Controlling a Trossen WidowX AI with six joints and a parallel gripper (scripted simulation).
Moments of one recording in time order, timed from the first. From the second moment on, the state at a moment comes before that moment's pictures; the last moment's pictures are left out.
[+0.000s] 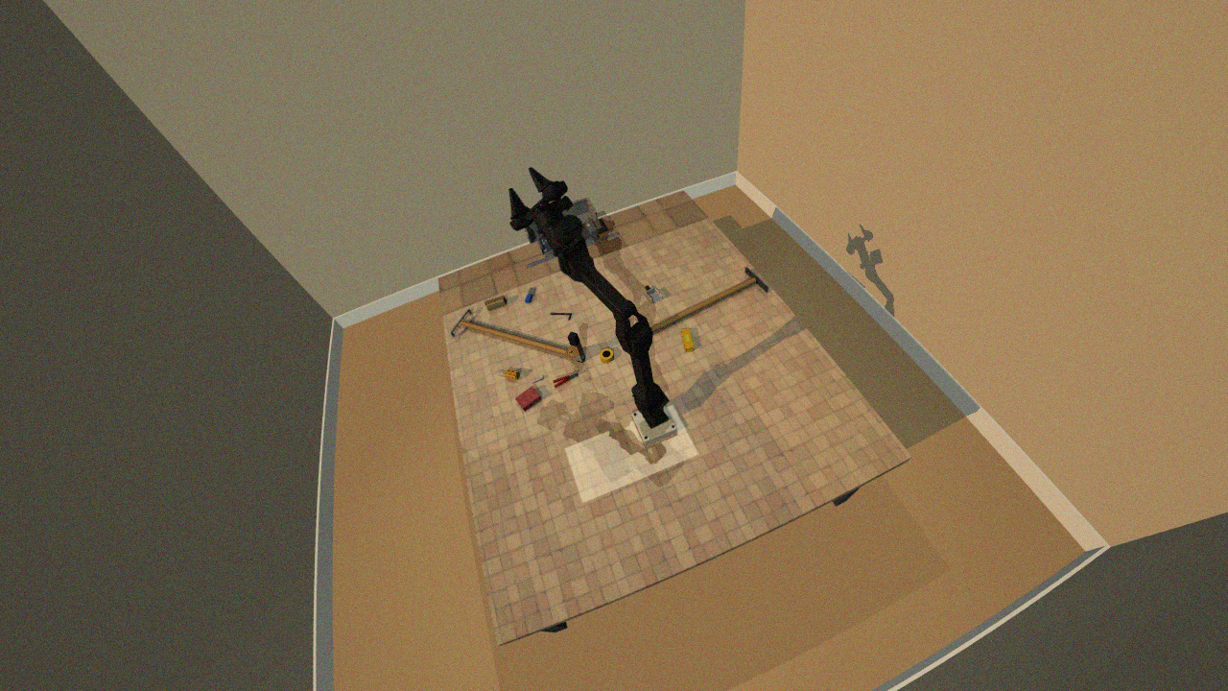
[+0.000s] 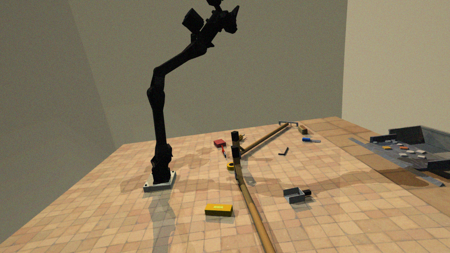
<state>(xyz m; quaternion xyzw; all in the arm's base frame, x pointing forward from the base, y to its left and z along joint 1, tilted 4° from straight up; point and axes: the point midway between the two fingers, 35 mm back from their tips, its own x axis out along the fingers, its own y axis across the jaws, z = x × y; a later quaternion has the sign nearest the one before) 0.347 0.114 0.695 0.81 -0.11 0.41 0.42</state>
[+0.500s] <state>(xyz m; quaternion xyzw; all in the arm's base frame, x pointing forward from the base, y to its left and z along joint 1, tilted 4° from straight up) 0.341 0.113 0.716 0.81 -0.11 0.41 0.42</state>
